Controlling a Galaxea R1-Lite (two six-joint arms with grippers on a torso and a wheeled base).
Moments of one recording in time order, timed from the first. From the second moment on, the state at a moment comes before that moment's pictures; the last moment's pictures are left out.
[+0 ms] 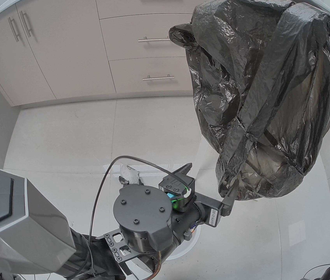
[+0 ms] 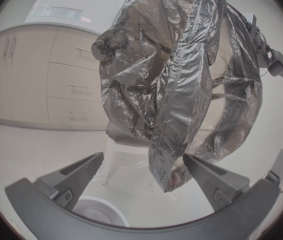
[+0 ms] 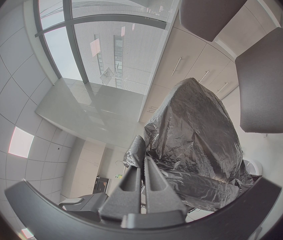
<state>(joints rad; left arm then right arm) -1.04 2.02 -0.69 -1.35 0.36 -0.09 0.44 1.14 -1.14 -0.23 0.65 1.00</state>
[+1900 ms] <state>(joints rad) -0.72 1.27 -0.42 -0.97 -0.27 -0.80 0.47 1.11 -0.89 0.21 0.67 0.71</state>
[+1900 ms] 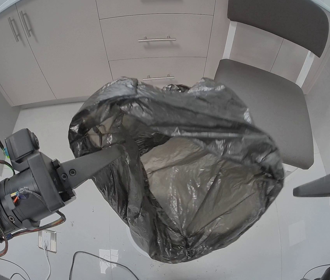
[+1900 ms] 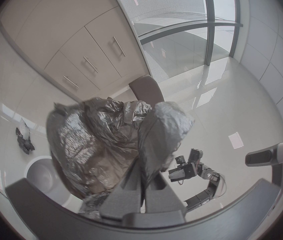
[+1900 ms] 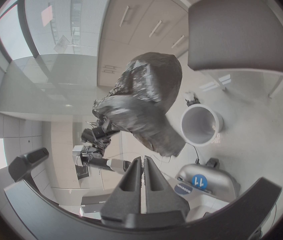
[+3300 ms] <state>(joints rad) -0.68 1.29 -0.50 -0.98 -0.59 -1.05 0.77 1.41 -0.88 0.08 0.14 0.45</state>
